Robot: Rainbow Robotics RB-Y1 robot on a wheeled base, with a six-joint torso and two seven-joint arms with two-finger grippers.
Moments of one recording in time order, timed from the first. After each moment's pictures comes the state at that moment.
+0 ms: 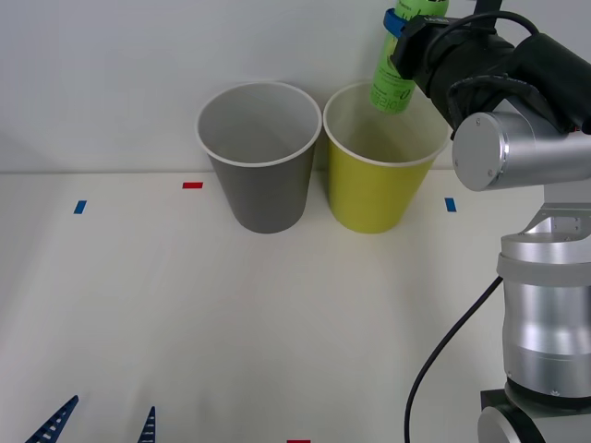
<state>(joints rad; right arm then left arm) -0.58 -0.07 -0.09 -1.90 -0.19 0.75 1.49 0.96 0.34 -0.22 -1.95 0.13 -0.41 -1.68</state>
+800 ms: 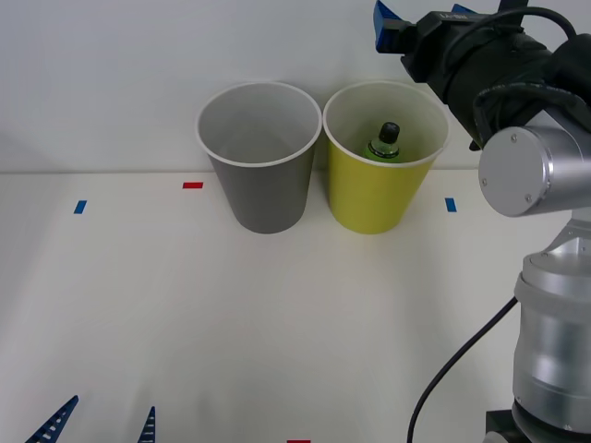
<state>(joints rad) -0.49 -0.06 -0.08 -2.12 -0.22 0.87 1.51 0.96 0.34 -0.22 -1.95 0.13 -0.41 -1.68</state>
